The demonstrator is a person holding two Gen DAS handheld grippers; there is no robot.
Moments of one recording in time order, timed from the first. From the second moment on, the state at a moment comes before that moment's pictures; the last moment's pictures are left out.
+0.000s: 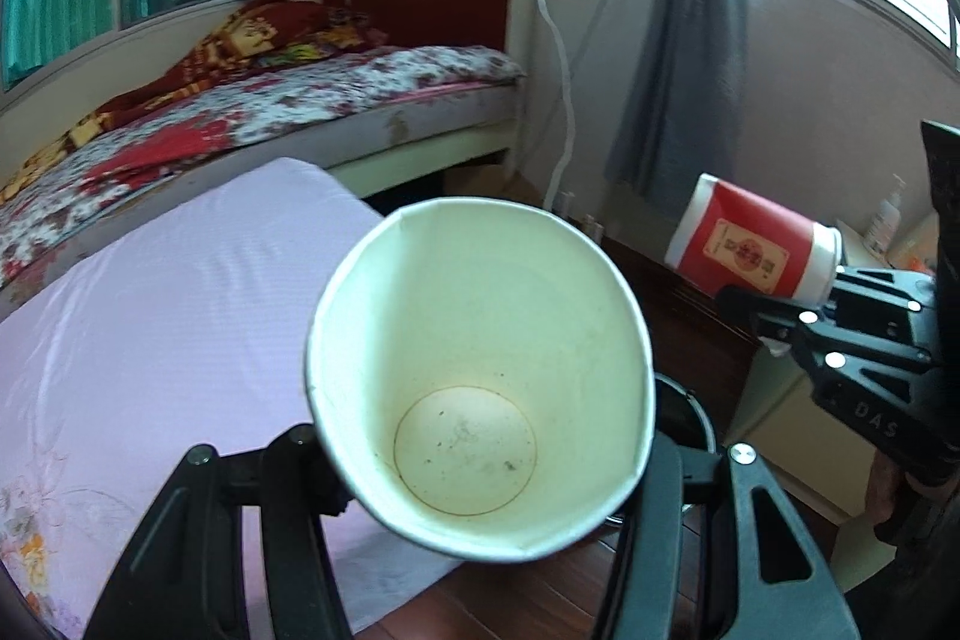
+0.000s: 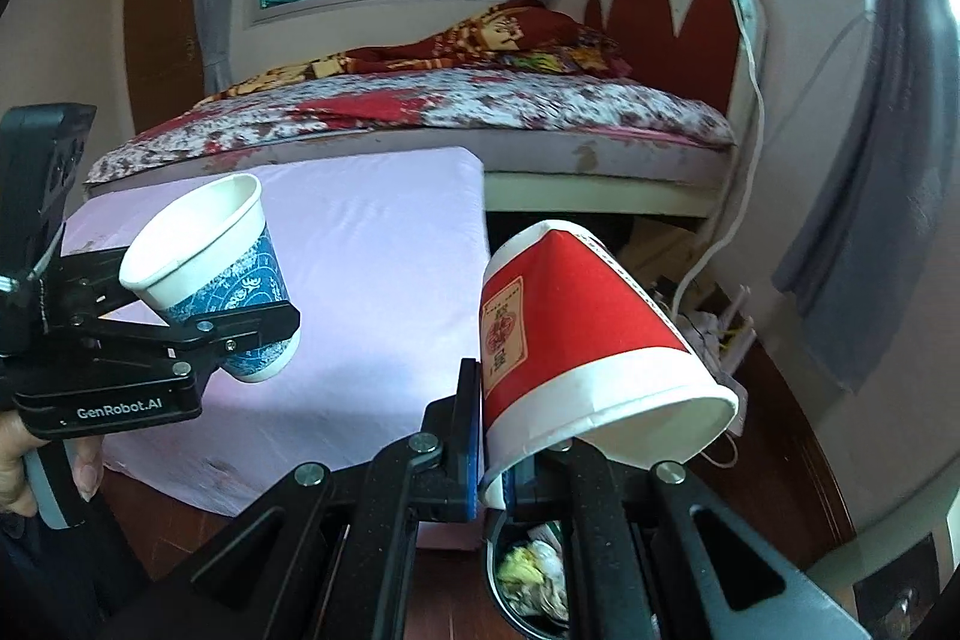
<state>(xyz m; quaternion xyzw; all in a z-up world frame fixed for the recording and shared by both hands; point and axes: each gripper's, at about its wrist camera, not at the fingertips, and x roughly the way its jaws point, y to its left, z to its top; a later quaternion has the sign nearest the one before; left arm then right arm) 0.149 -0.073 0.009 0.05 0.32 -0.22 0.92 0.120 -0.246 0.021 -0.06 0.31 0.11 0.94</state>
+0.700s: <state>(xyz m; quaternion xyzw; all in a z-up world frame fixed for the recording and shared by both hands) 0.146 -0.183 -0.065 0.11 0.40 -0.34 0.84 0.084 -0.340 -0.069 -0.06 0.41 0.06 0.91</state>
